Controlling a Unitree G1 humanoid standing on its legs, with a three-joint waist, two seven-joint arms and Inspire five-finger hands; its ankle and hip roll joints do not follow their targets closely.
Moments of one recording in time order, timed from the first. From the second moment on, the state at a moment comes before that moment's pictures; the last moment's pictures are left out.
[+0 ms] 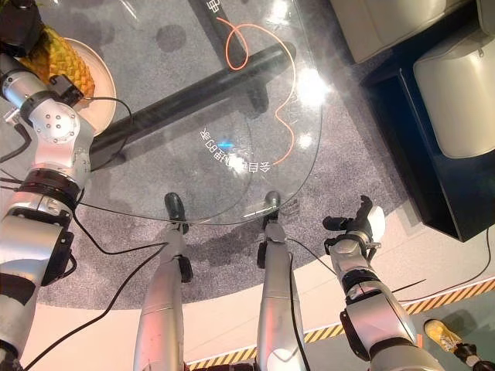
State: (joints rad) left arm -1.24 0.57 -0.30 1.04 -0.47 -0.64 0.86; right arm -0.70 -0.47 0.34 1.22 0.31 -0.05 -0.55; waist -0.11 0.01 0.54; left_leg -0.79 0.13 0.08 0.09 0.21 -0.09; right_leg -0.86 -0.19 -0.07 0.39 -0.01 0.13
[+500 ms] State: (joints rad) left arm -1.12 0.58 -0.29 0.93 -0.46 -0.67 0.85; right arm -0.70 -0.47 0.33 1.22 0.31 -0.06 -0.56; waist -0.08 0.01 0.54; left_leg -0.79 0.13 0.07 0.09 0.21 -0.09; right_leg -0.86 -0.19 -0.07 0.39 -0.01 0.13
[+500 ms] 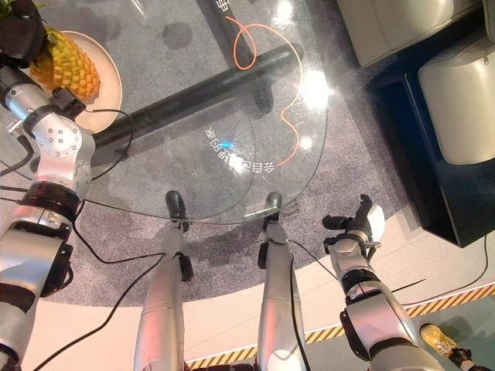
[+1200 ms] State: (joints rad) left arm -1.00 0.59 -0.26 0.82 -0.42 -0.69 0.79; right arm -0.70 -0.47 0.31 1.22 0.31 -0.06 -0.57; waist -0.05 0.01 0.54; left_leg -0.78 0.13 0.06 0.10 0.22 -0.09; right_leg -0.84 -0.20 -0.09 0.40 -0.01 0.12
